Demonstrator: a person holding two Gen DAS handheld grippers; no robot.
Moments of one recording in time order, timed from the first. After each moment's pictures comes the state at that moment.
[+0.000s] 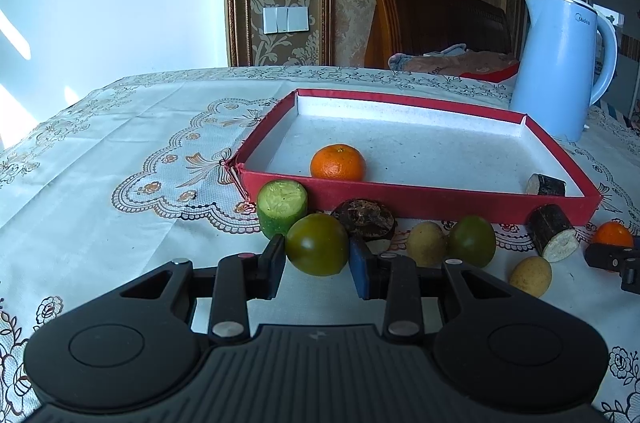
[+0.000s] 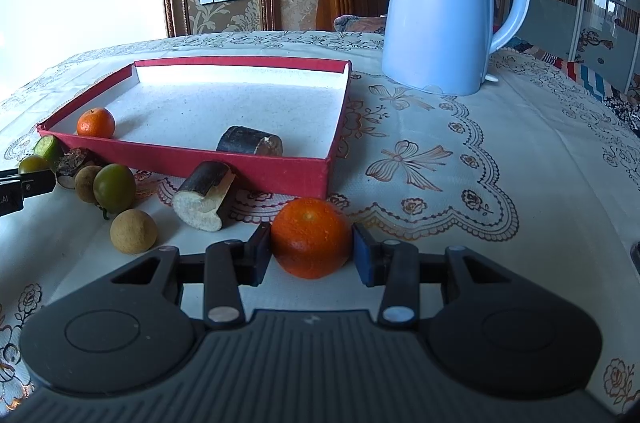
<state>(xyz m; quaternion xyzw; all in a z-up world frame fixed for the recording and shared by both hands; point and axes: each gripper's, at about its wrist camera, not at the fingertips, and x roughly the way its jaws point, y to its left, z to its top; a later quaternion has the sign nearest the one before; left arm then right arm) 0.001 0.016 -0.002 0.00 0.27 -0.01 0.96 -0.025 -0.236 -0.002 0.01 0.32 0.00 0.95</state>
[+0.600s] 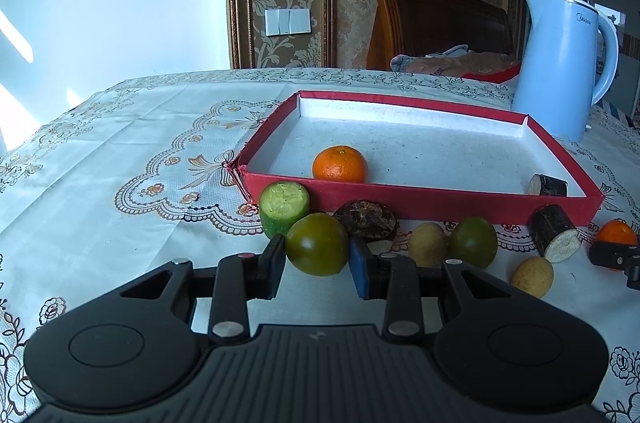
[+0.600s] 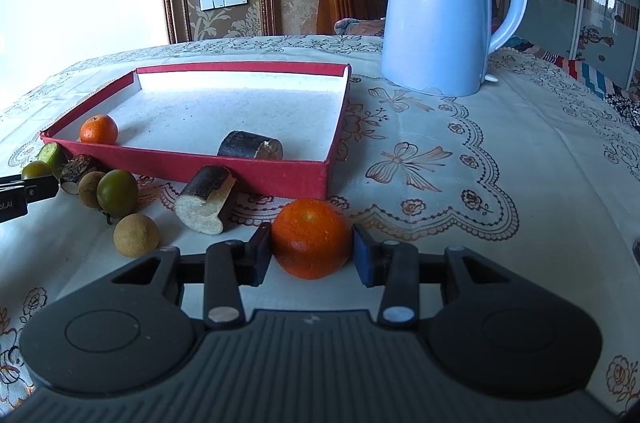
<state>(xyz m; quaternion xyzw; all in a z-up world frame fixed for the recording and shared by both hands) 0.000 0.017 -0.001 0.01 0.27 -0.01 0.96 -0.027 -0.239 -0.002 0.02 0.31 0.01 0.95</state>
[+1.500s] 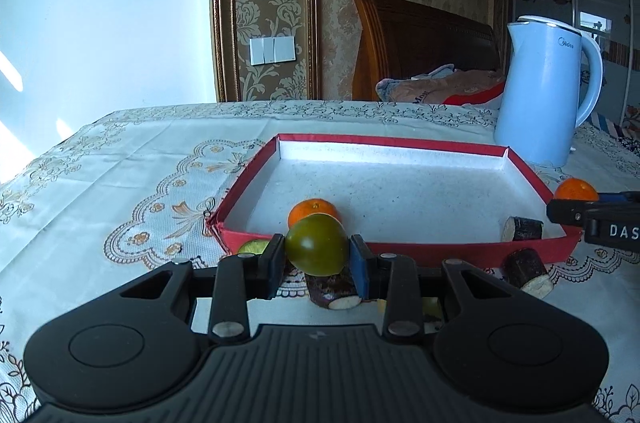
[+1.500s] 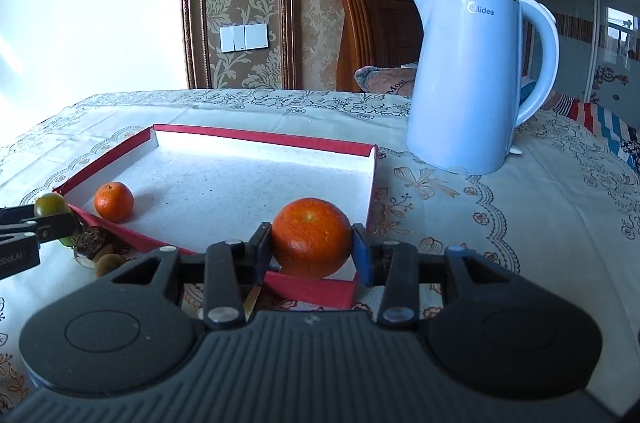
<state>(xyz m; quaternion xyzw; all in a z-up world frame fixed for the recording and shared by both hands) 0.008 0.001 0.029 0.02 0.23 -0.03 0.97 0.011 -0.227 0.037 0.00 0.25 0.03 0.97</state>
